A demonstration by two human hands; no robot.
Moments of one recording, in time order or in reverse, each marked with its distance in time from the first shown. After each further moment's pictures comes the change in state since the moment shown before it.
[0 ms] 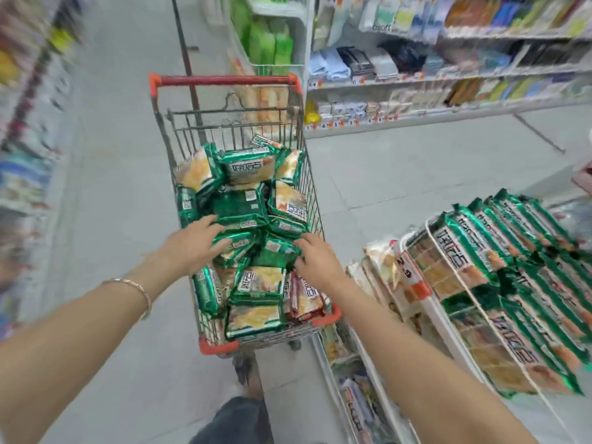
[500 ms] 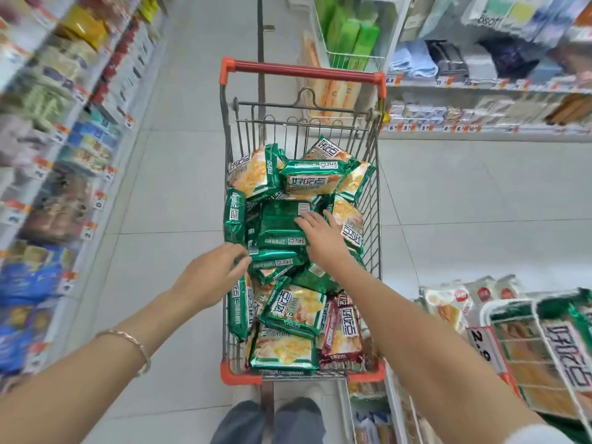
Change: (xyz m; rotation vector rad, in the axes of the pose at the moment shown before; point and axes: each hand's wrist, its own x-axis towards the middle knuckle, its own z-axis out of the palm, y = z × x) left_hand -0.011 -0.029 0.022 -0.350 0.162 -0.153; right_hand 0.167 -0.031 0.039 -0.326 -0.024 -0.413
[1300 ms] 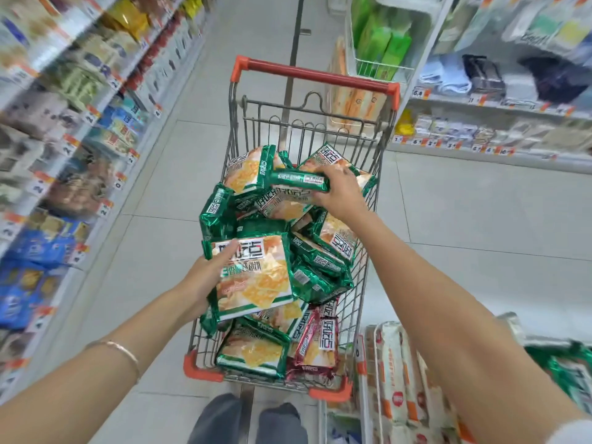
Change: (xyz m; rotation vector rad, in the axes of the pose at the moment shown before) left_hand 0.000 0.071 0.018 -1.343 0.064 -0.727; right_hand 0.051 0.071 -0.082 0.469 0.188 0.128
